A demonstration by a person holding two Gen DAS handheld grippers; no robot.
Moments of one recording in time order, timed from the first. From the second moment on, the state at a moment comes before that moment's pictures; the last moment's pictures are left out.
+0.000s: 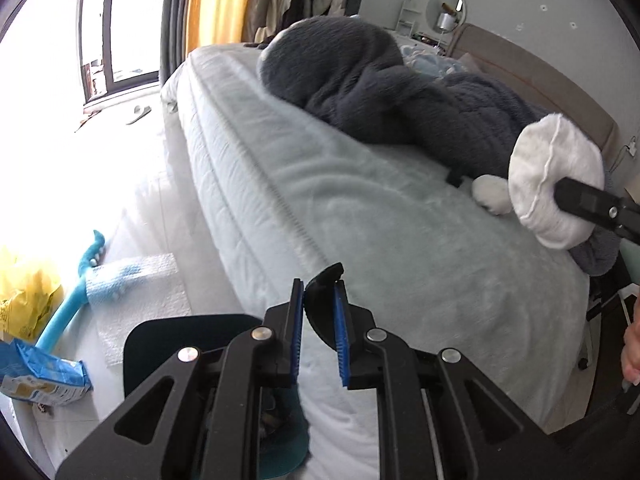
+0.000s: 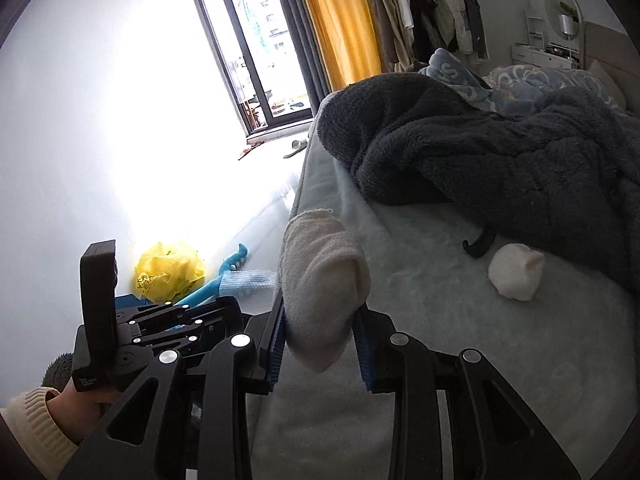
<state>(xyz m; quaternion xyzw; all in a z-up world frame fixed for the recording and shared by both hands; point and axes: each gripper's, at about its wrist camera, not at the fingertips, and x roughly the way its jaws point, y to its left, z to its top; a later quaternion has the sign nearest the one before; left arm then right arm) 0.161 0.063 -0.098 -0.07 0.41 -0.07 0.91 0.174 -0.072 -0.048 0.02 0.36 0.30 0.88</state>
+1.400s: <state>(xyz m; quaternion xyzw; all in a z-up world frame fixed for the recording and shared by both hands) 0.135 0.223 -0.197 -0.18 0.58 0.06 0.79 0.194 0.117 -0.122 -0.06 0.45 0.38 0.80</state>
